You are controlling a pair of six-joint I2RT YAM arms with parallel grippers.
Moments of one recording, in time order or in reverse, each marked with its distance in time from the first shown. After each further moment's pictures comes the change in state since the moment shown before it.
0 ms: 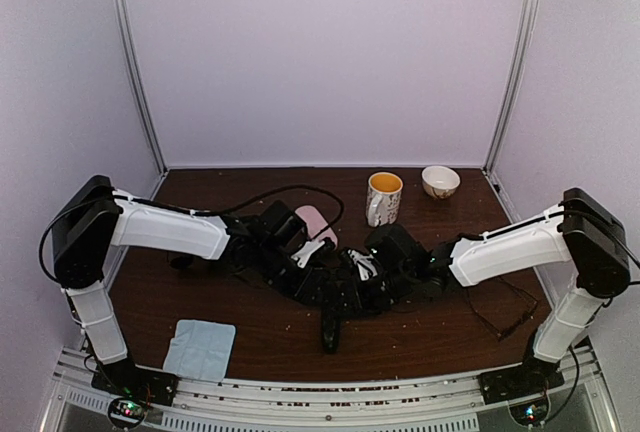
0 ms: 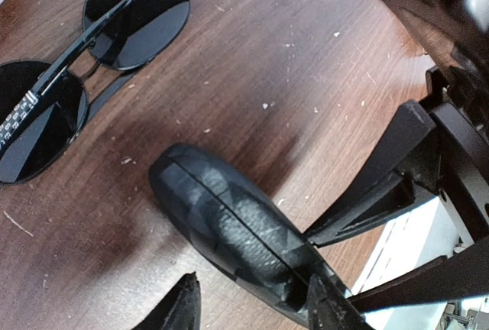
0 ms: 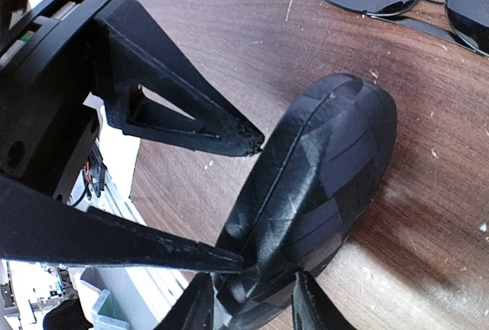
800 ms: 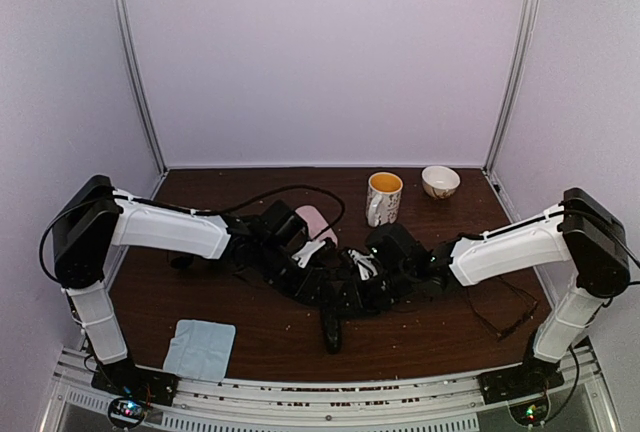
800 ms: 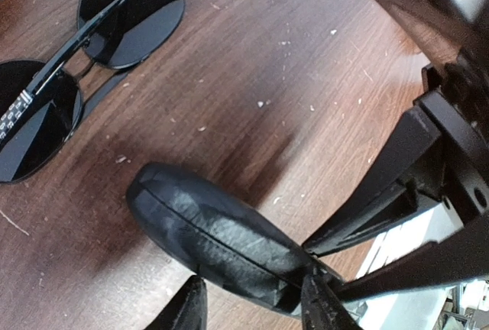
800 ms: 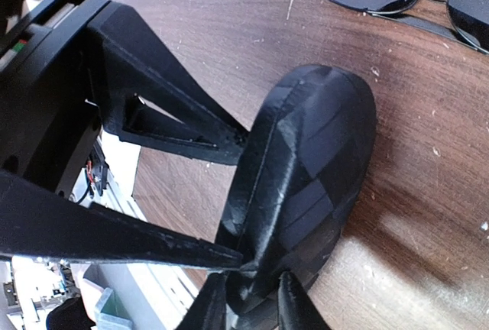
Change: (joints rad) left arm -0.003 0.003 0.010 -0.010 0.008 0.000; right arm -0.002 0.002 0.000 -0.002 0.000 0.001
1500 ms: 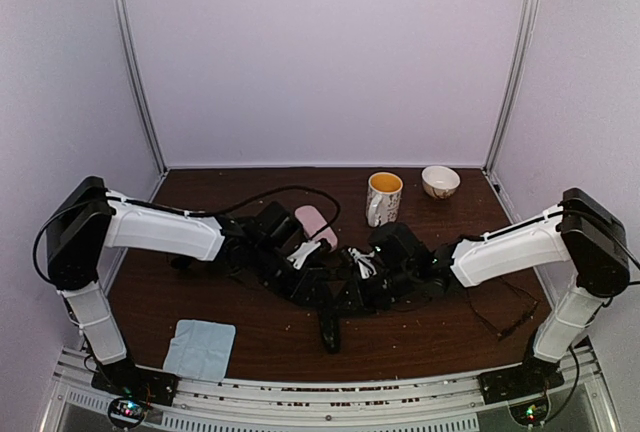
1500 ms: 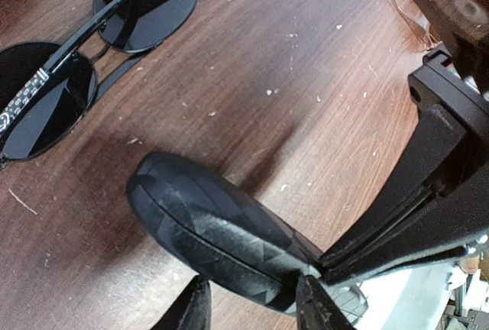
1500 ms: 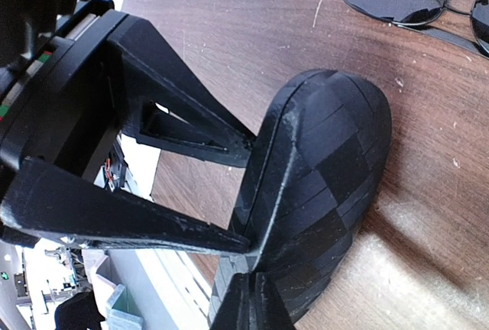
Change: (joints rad) left arm 0.001 -0.034 -0.036 -0.007 -0.017 -0.002; right arm -0.015 0.001 -0.026 0.079 -0.048 0.012
